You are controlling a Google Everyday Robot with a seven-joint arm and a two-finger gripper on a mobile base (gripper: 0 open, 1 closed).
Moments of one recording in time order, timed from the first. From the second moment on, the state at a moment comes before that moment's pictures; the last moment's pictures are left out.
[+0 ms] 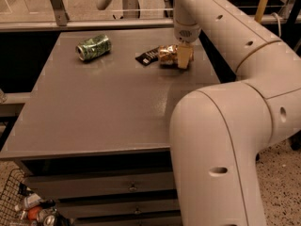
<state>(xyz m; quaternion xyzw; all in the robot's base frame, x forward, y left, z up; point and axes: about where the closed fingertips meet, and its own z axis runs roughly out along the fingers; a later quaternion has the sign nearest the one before) 0.752 -0.135 0.845 -0.59 0.80 -0.10 0.06</state>
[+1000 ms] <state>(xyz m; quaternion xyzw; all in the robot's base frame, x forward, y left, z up) 0.762 -0.132 0.836 -0.59 0.80 -0.11 0.08</state>
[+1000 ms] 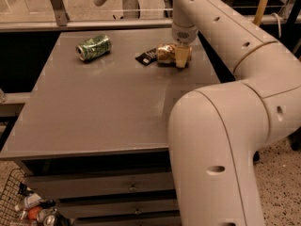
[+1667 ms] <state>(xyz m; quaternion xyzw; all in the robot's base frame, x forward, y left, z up) 0.763 -0.132 0.838 -0.59 0.80 -0.11 0.08</state>
